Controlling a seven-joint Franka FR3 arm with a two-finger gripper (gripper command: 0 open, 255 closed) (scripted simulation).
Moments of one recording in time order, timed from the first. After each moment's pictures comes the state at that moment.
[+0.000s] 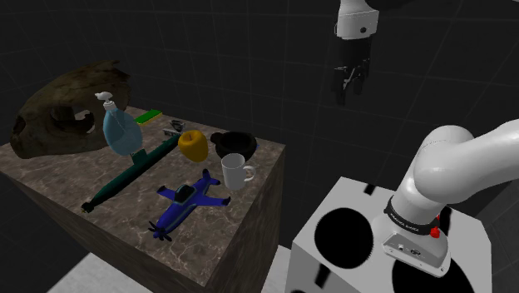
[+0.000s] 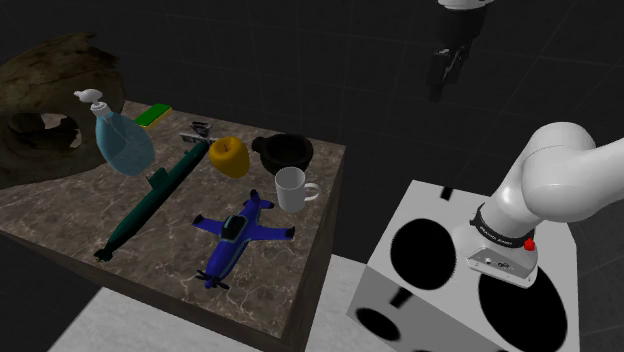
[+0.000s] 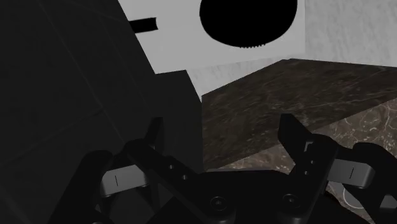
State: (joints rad) arm 0.02 -0.80 -0.02 -2.38 -0.03 1.44 0.13
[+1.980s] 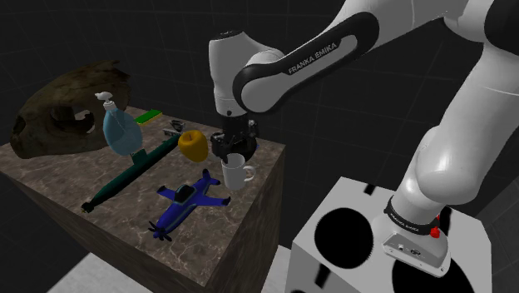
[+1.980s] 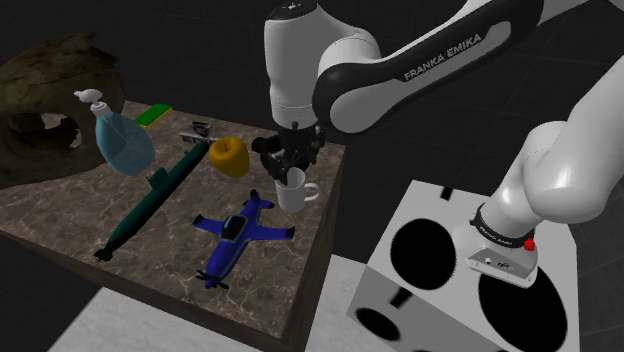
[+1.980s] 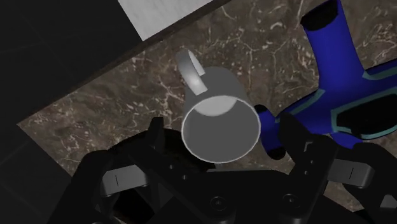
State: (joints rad) arm 0.10 -0.03 0.41 -2.14 -0.03 2.13 0.71
